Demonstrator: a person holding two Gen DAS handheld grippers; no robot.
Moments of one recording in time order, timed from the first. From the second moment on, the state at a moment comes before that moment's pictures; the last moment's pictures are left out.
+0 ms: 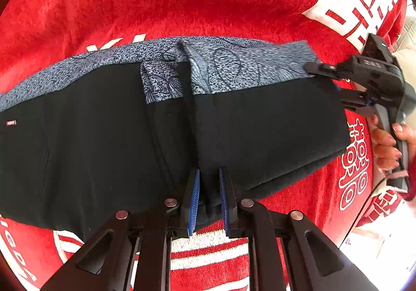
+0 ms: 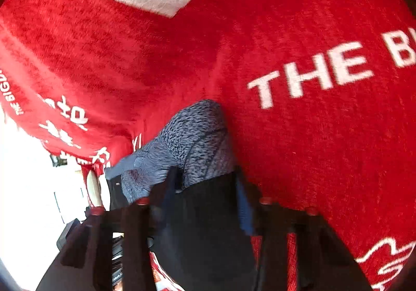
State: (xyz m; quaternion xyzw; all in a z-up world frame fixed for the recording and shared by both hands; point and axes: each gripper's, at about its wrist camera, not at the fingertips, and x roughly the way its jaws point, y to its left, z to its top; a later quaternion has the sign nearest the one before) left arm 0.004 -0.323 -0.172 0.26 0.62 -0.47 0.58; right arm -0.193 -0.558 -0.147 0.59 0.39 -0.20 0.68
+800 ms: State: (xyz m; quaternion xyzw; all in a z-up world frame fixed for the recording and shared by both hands) left arm -0.002 -0.341 -0.119 0.27 0.54 -0.48 0.64; right arm -0.242 -0.456 -0.093 0.51 0.41 -0.34 0.67
